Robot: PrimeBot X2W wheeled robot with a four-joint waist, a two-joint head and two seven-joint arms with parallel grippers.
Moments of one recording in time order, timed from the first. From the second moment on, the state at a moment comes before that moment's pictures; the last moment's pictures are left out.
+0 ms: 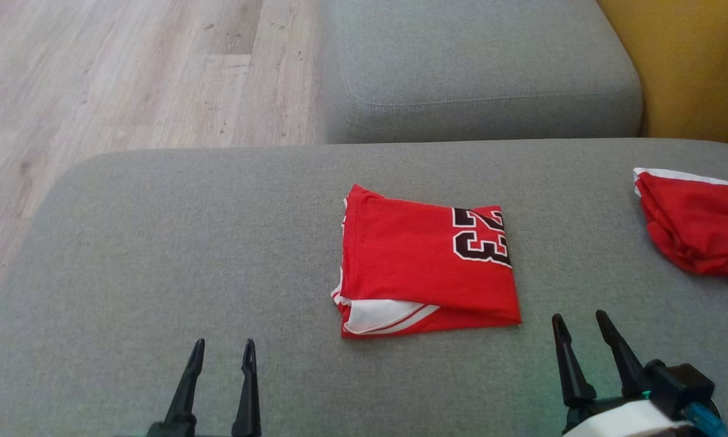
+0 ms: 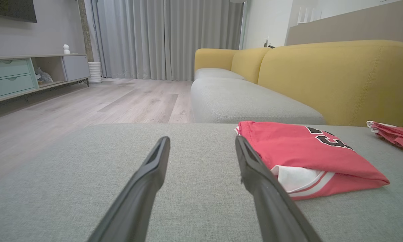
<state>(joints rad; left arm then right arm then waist) 0.19 0.05 -0.21 0.13 -0.13 0.05 -0.26 0.14 -0.10 0.12 0.25 0.25 0.13 -0.25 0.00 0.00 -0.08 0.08</state>
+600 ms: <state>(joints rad) 0.19 0.05 -0.20 0.13 -0.13 0.05 -0.26 0.13 -0.10 0.11 0.28 0.22 0.13 -0.25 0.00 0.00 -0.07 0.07</state>
